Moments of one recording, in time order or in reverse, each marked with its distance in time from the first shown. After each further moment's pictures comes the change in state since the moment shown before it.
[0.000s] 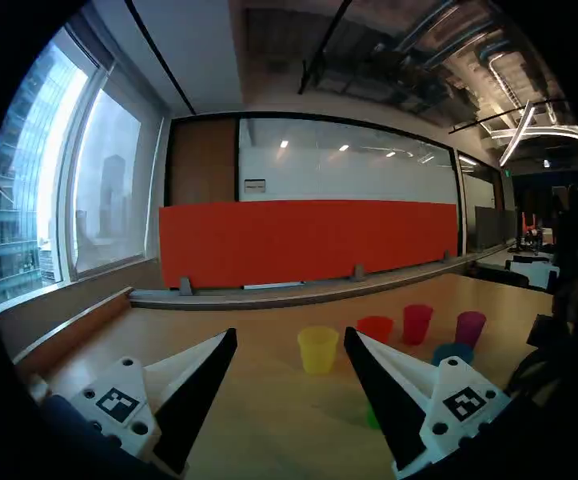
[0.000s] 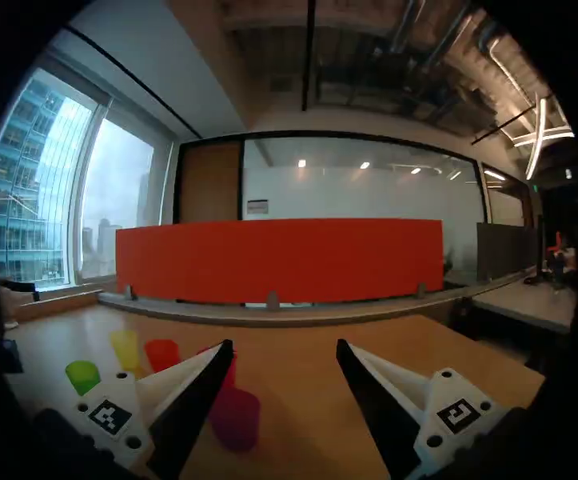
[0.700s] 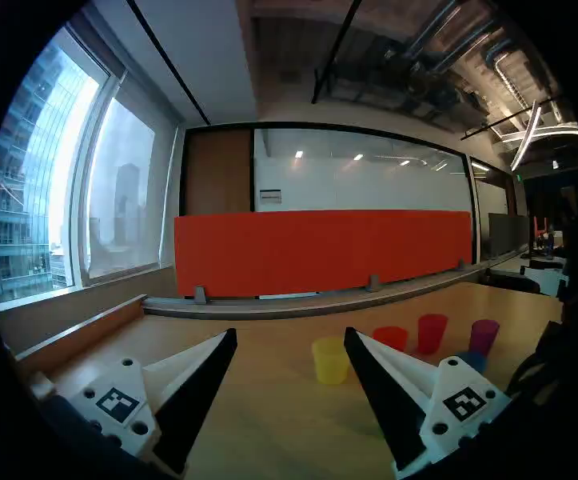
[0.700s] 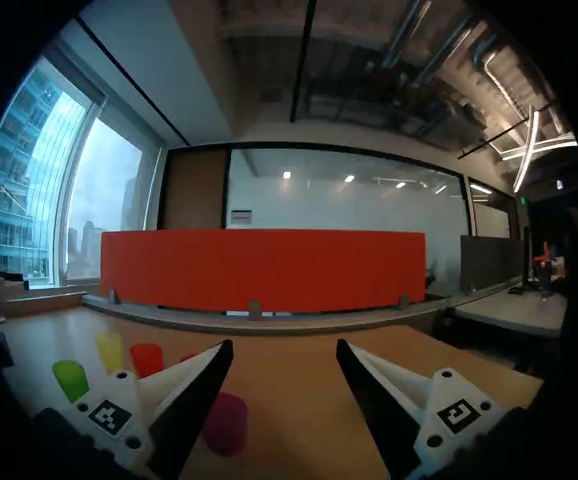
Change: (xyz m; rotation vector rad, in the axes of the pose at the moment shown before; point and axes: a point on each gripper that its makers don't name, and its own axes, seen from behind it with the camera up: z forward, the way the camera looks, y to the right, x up) left arm 0.007 -0.010 0.004 0.068 0.044 0.000; right arm 0.000 0.006 -0.005 -0.071 0.041 -0.035
